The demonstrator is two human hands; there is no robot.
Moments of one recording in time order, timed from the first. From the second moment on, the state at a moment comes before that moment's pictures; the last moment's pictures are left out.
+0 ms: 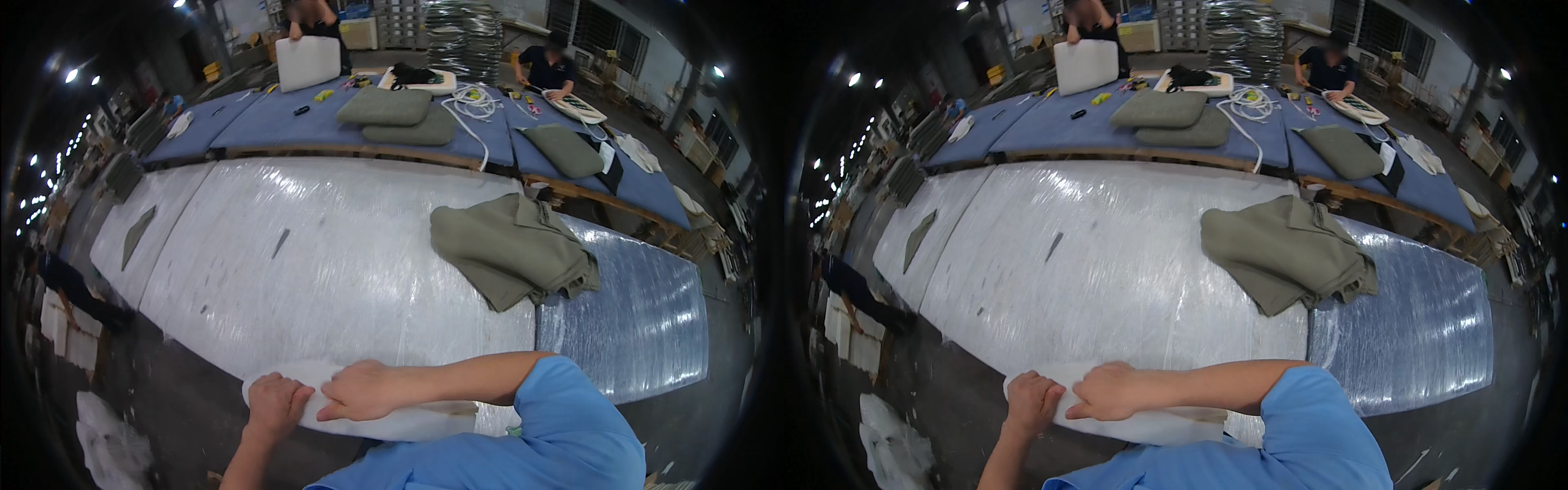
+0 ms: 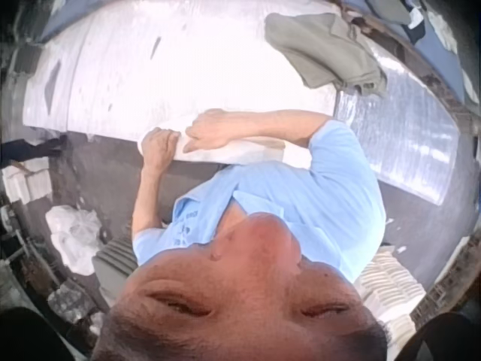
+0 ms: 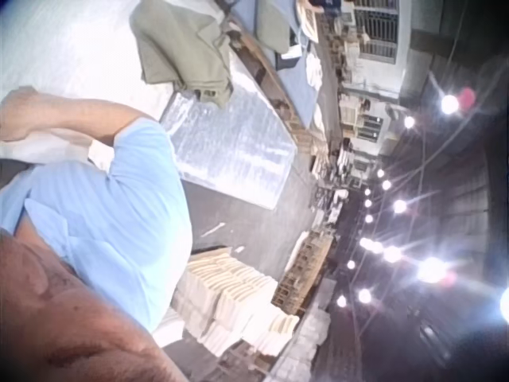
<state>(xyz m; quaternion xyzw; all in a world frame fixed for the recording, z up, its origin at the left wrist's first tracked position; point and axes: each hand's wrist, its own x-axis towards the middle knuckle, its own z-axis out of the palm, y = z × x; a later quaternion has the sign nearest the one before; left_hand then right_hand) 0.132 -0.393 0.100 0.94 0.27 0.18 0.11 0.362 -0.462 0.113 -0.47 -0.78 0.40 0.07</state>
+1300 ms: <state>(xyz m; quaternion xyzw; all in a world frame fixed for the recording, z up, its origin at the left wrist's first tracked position) 0.093 -0.361 0.054 0.78 0.36 0.34 0.38 0.302 -0.405 0.123 -0.46 -0.83 0.32 0.01</state>
